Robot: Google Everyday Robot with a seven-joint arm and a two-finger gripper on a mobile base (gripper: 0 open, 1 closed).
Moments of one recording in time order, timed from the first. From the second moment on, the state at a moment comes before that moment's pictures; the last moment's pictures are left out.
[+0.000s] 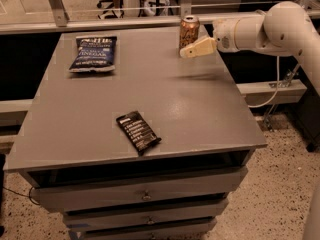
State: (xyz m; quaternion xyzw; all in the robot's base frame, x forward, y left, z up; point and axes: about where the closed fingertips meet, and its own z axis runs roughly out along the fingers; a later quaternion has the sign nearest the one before) arm 0.778 -0.132 0.894 -0.38 0.73 0.19 0.53
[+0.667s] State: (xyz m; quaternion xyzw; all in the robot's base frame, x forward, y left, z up) arm 0.814 -0.128 0.885 -0.36 0.72 0.20 0.55
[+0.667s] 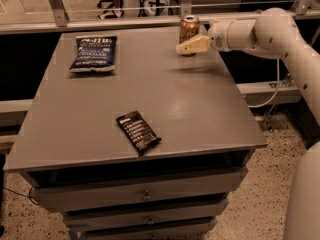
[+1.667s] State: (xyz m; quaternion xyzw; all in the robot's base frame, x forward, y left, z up) arm 0.852 -0.114 0.878 -0.33 0.72 0.21 0.57
